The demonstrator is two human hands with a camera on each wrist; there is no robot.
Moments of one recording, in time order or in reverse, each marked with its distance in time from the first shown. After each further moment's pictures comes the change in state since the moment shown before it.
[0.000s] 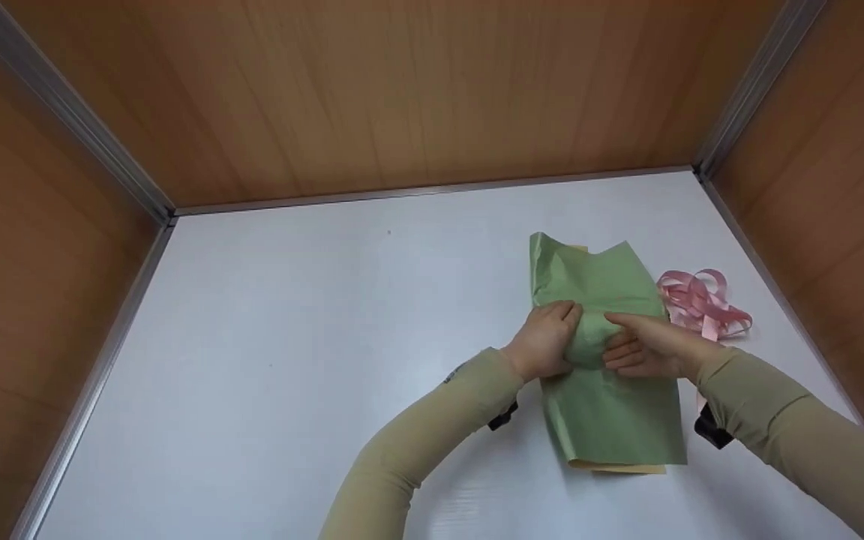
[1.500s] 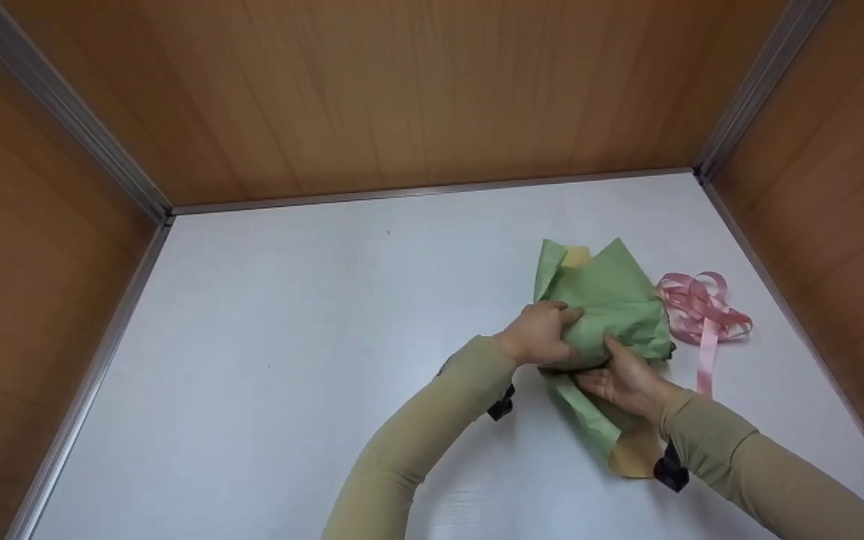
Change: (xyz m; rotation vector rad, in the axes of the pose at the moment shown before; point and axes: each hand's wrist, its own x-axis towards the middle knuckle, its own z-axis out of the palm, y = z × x) left_hand 0.006 -0.016 -0.011 -0.270 -0.061 -0.015; right_hand 0.037 0.045 0.034 0.666 -0.060 -0.115
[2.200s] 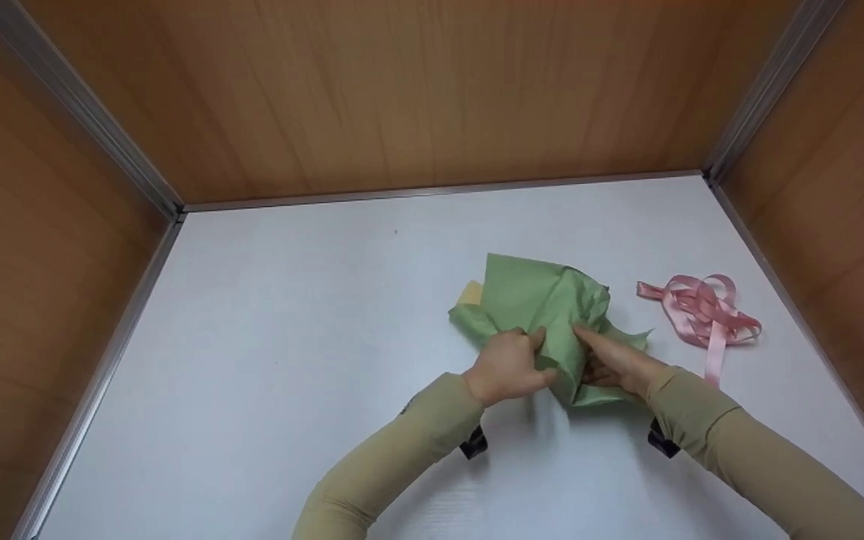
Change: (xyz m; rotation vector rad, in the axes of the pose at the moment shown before) left_hand -0.066 -0.007 0.008 -0.025 0.193 -0.053; right_hand 0.016 -0.018 0.014 -0.768 0.116 0.059
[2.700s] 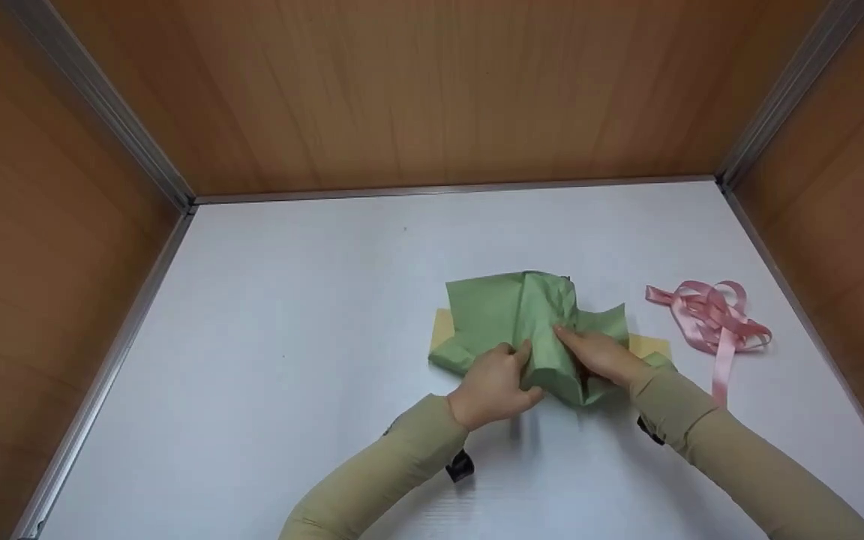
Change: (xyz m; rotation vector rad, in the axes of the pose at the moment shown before) left_hand -0.038 -0.004 -0.003 -0.027 0.009 -0.089; right_hand 0.013 -0.018 0.019 -0.405 0.117 -0.115
